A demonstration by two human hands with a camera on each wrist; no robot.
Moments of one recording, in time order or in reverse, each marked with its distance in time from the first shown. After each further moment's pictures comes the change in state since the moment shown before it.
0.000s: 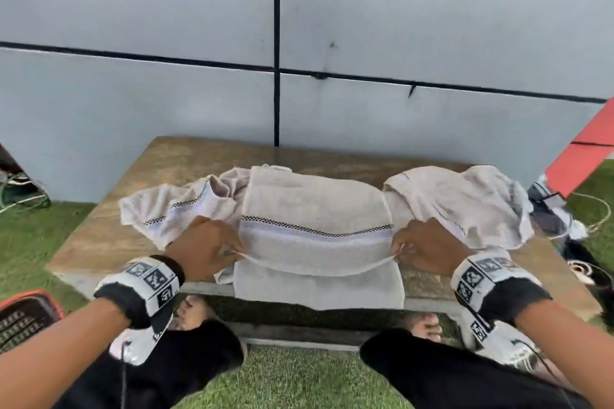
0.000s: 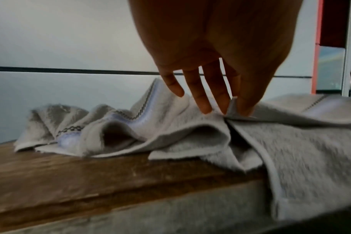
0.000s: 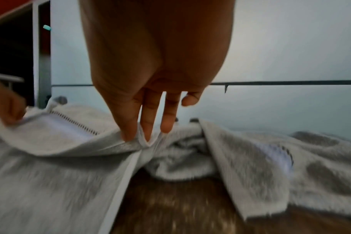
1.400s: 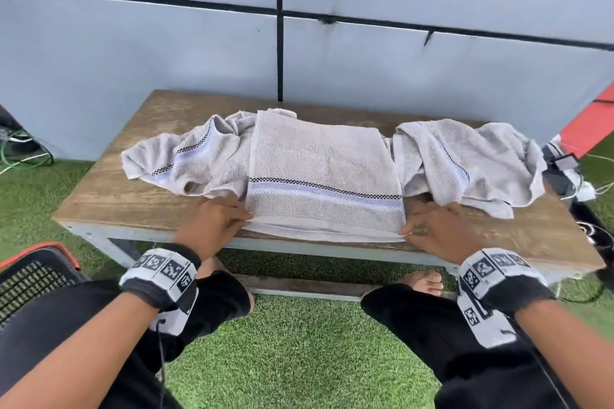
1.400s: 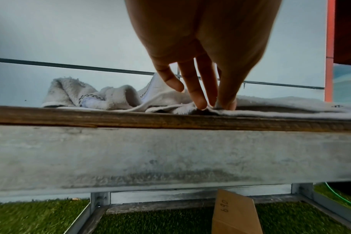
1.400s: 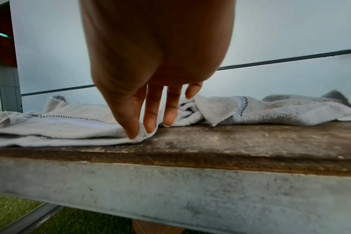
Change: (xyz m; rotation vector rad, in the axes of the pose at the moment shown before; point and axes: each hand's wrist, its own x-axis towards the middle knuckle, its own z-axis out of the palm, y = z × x) left_hand -0.028 0.018 0.044 -0.063 0.243 -0.060; right_hand -0.031 0.004 0.044 0.004 0.001 0.100
